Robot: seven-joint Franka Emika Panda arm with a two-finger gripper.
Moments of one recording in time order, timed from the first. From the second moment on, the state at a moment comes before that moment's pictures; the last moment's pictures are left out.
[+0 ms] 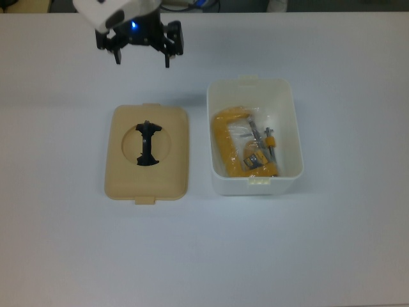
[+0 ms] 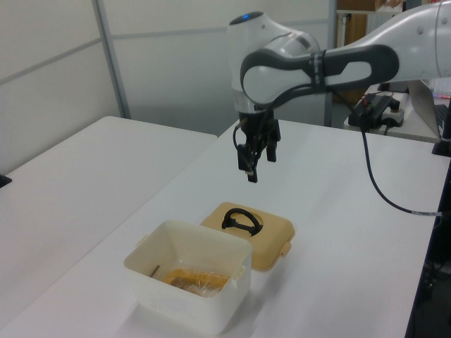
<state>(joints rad) -0.05 0.08 0.06 -1.72 -0.06 1.76 0.01</state>
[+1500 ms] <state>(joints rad) -0.05 0.34 0.05 -1.73 -0.14 2.00 -0.03</state>
